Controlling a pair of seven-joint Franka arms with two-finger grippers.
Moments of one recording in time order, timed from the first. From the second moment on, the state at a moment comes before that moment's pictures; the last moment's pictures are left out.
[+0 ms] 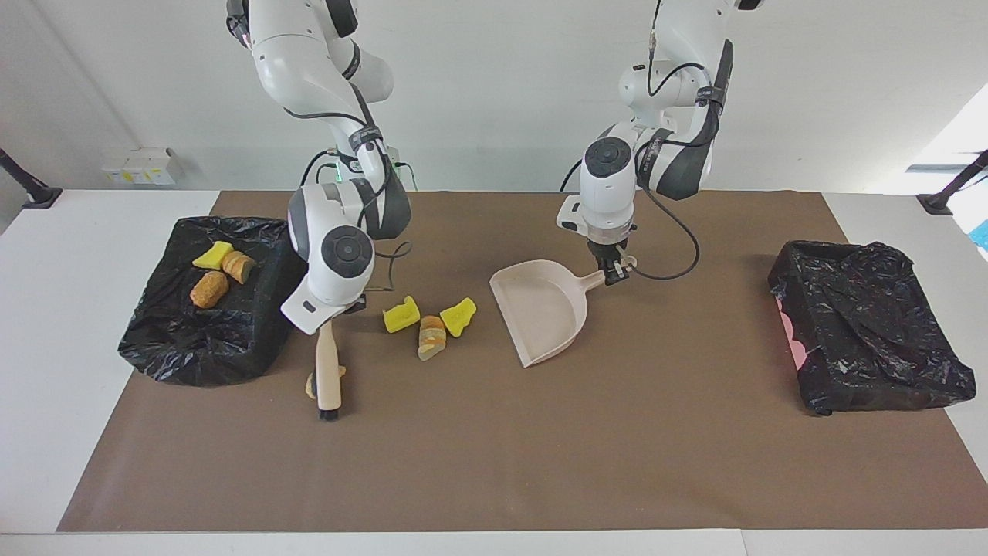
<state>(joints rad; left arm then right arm) 0.02 0.11 -0.57 -2.12 0.24 2.07 0.64 0.00 0.40 0.27 -1.73 -0.38 1.71 0.21</state>
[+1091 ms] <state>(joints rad) 0.02 0.10 -0.57 -2.14 0.24 2.08 0.63 -0.17 0.16 0.39 -2.07 -0.15 1.91 0.12</state>
